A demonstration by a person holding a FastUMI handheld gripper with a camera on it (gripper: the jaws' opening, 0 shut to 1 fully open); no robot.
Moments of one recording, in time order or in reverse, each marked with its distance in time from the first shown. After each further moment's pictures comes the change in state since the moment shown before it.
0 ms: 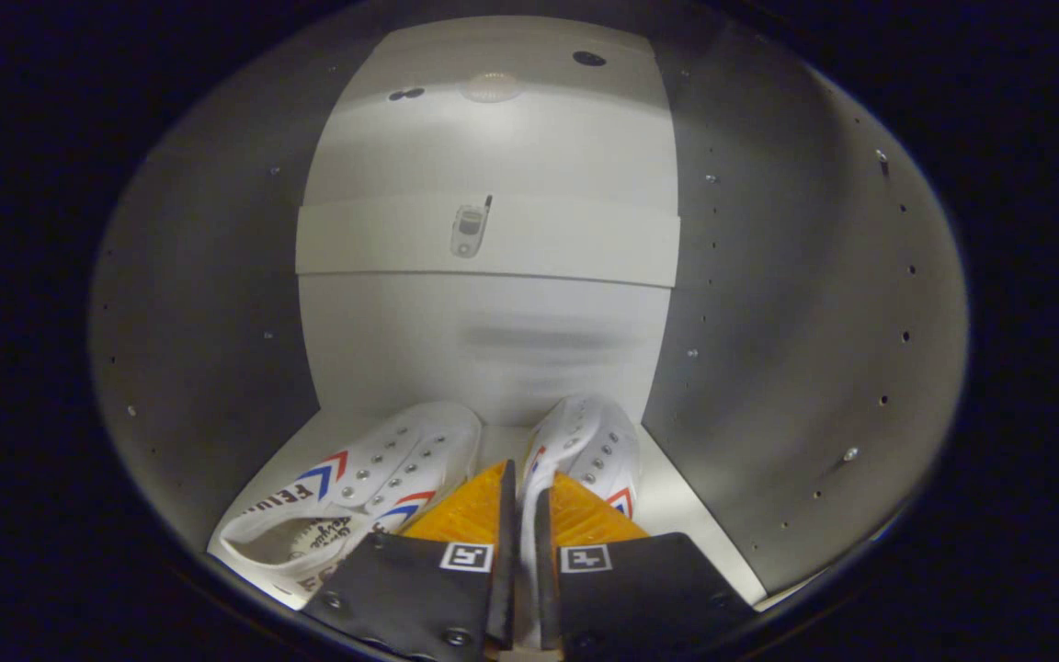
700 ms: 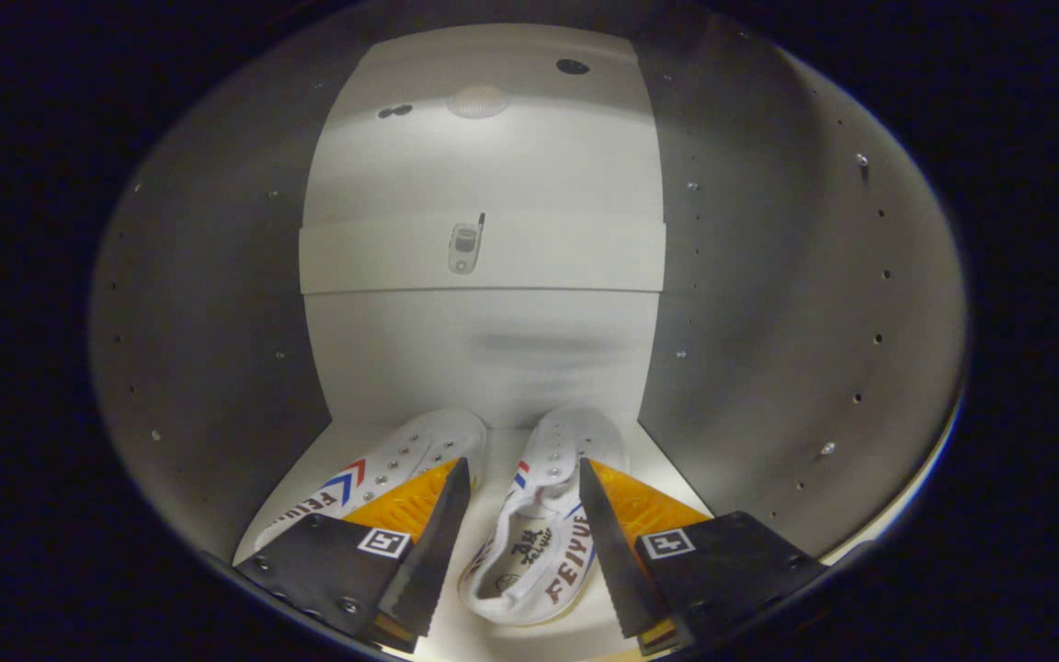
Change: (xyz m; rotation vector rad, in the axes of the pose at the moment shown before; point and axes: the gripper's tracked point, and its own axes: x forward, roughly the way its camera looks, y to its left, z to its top) arm -0.022 -0.002 0.010 0.034 -0.014 -0.007
